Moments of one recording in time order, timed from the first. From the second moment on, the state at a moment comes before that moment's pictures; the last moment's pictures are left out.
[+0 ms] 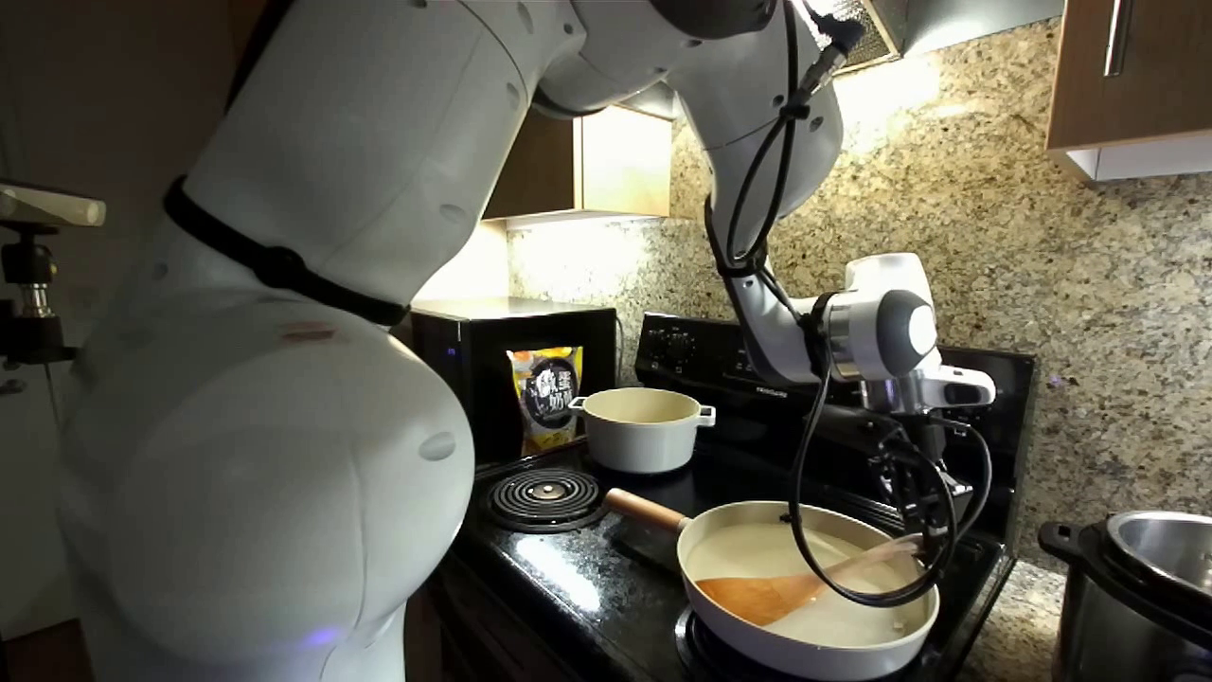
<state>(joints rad) -0.09 0.49 -0.21 -1.97 -0.18 2.57 0.58</state>
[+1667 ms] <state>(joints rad) -0.08 0.49 -0.23 -1.97 -0.15 2.57 0.48</state>
